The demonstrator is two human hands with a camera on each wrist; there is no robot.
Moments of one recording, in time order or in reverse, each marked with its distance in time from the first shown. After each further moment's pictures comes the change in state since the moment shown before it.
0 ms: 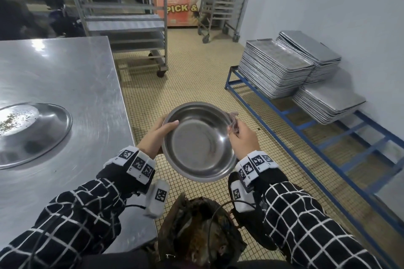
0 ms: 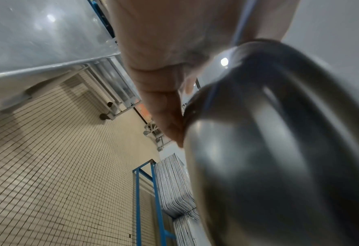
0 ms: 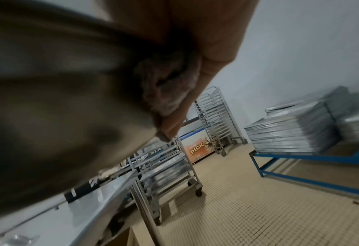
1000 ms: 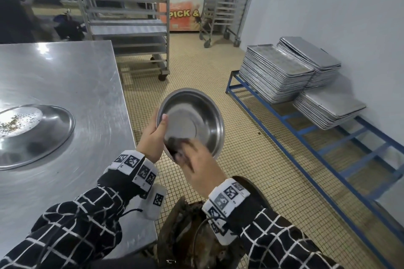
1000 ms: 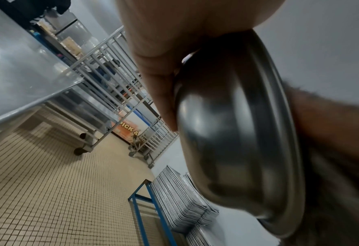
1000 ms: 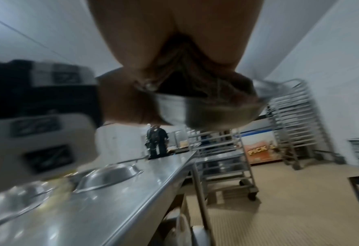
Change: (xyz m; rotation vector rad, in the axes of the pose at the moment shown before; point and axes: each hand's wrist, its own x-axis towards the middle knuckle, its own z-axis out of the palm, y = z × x) left_hand -0.013 0.005 0.007 0.093 0.243 0.282; right_hand -0.068 -0.034 0.066 -0.283 -0.251 -0.545
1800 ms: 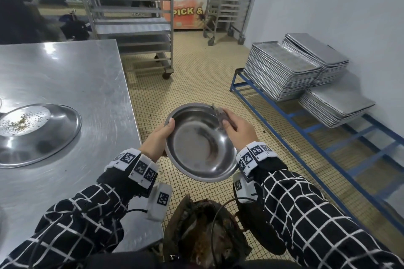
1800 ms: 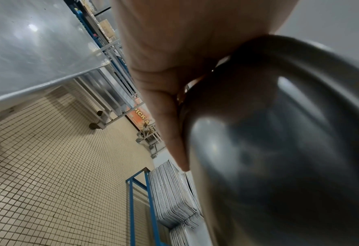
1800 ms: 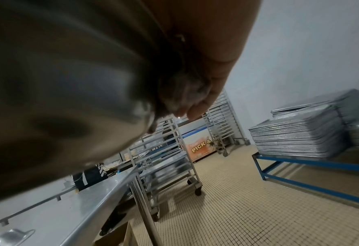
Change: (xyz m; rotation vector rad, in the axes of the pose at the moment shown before) left_hand -0.004 0.005 -0.009 -0.074 -0.199 -0.241; right_hand 0.045 0.070 -0.060 0.150 0.178 0.334
